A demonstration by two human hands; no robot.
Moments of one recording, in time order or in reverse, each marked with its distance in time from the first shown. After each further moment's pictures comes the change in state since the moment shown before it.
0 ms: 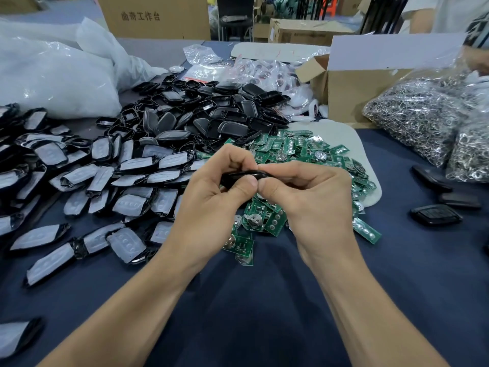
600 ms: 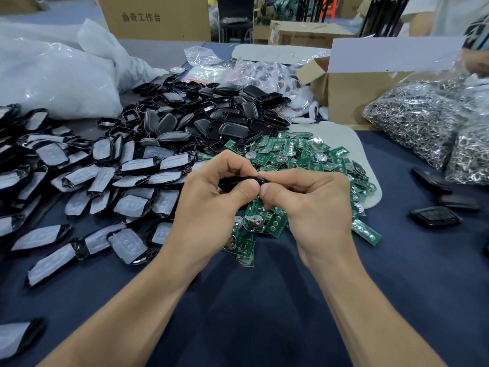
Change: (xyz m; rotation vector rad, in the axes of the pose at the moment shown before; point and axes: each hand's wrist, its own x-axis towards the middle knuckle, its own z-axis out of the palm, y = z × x) left_hand 0.002 -0.002 -0.002 0.016 0.066 -0.024; right_hand 0.000 0.003 -0.001 -0.041 0.022 0.028
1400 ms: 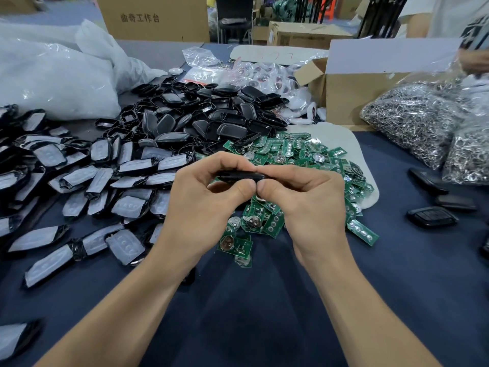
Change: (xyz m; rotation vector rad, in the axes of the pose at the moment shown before) left_hand 0.002 0.005 -0.003 0.017 0.049 0.010; right_hand 0.003 0.002 0.002 -0.018 -0.006 -0.035
